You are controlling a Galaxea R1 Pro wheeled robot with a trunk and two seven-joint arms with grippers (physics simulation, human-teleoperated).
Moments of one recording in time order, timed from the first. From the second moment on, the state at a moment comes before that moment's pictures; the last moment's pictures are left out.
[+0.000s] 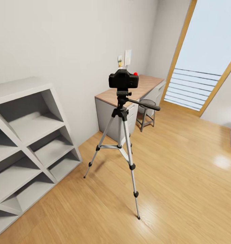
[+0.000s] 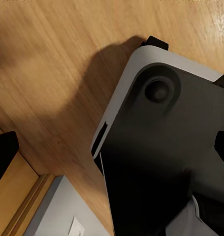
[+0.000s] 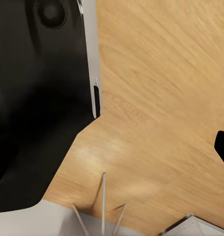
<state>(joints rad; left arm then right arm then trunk) -0.28 0.10 0.19 -0.01 0.22 0.00 0.01 -0.19 -0.14 0.08 0.03 -0.13 -0.06 0.09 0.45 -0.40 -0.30</state>
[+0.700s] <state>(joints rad) -0.28 0.10 0.19 -0.01 0.22 0.00 0.01 -0.19 -0.14 0.08 0.03 -0.13 -0.06 0.09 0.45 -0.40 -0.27</state>
